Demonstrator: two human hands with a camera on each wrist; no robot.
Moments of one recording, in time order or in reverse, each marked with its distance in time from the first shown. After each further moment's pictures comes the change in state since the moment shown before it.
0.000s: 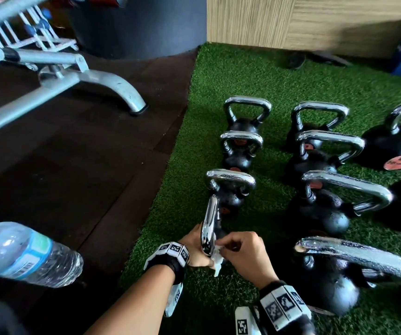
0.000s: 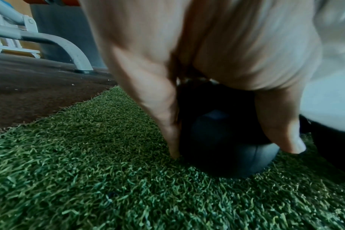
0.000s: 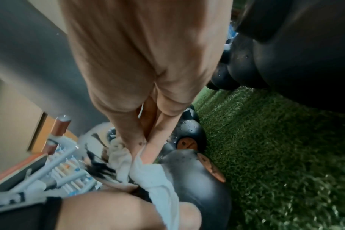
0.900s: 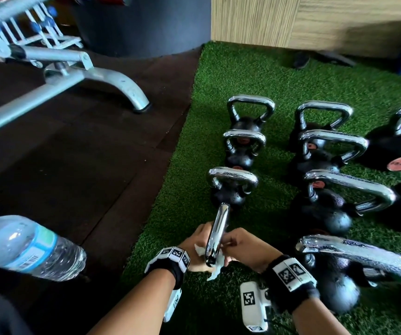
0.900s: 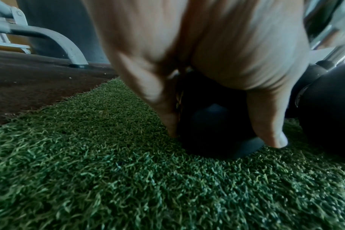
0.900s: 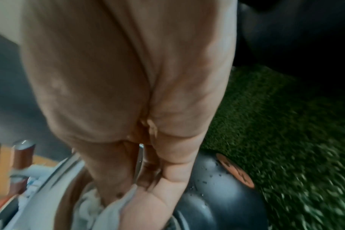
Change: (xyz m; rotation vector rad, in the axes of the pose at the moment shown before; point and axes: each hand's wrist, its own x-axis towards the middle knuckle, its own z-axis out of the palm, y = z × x) left_hand -0.005 -0.008 0.013 0.090 0.034 0.223; right_hand 0.024 0.006 -0.008 0.280 -0.593 0.114
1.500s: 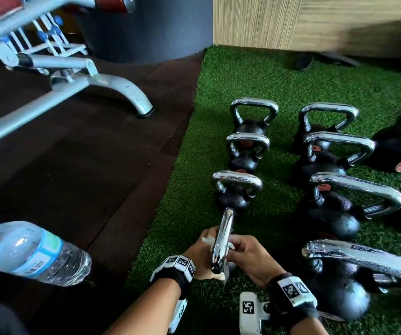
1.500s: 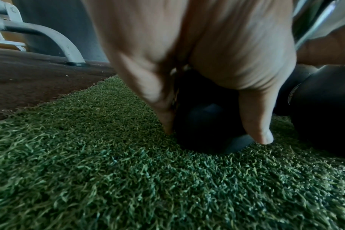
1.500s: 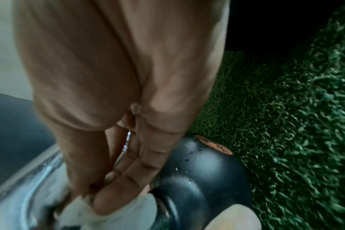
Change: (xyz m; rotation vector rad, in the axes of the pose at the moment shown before) left_hand -0.006 0.015 -0.001 0.162 0.025 0.100; right_hand 0.005 0.027 0.013 0.473 0.130 -0.176
